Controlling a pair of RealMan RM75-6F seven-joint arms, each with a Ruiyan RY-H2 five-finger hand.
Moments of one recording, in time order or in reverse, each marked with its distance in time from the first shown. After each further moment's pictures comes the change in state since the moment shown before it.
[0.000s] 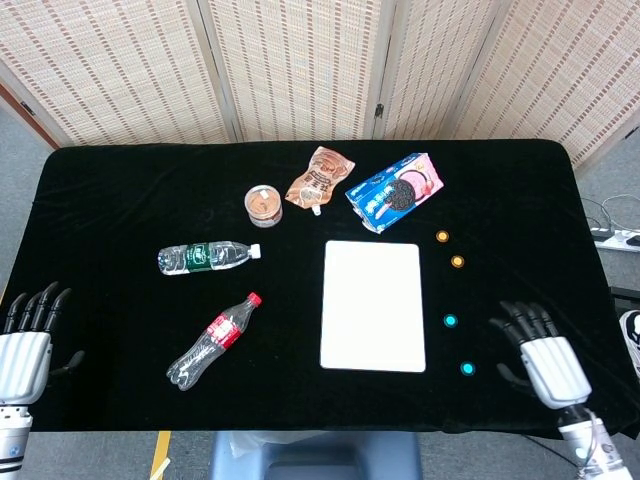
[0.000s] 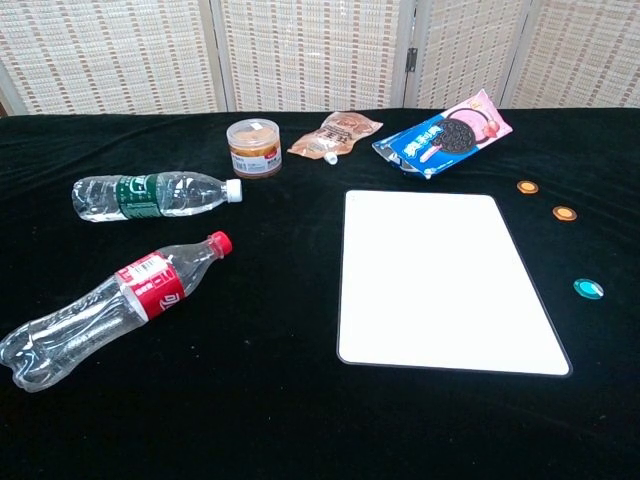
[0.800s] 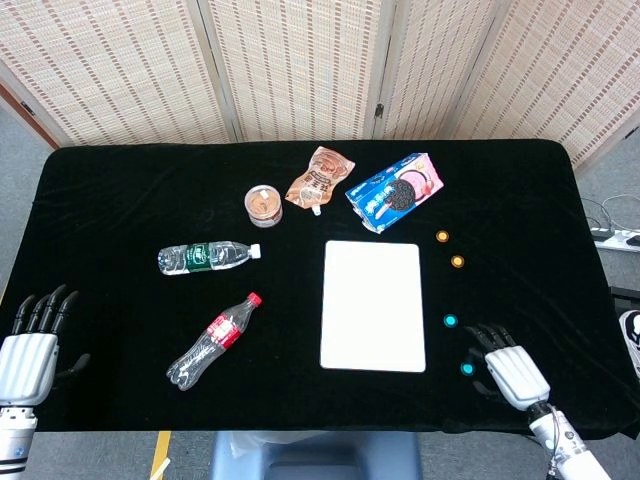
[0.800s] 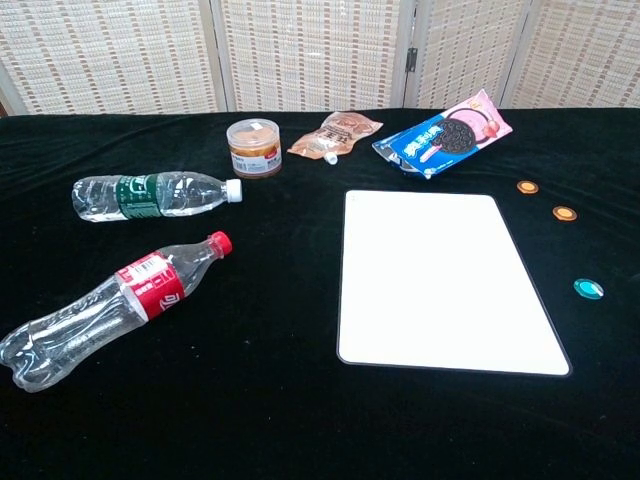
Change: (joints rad) left arm -0.003 0.005 0.012 -0.026 -0.004 -0.021 0.015; right arm 0.084 -0.122 -0.049 0.189 0.011 -0.175 0.081
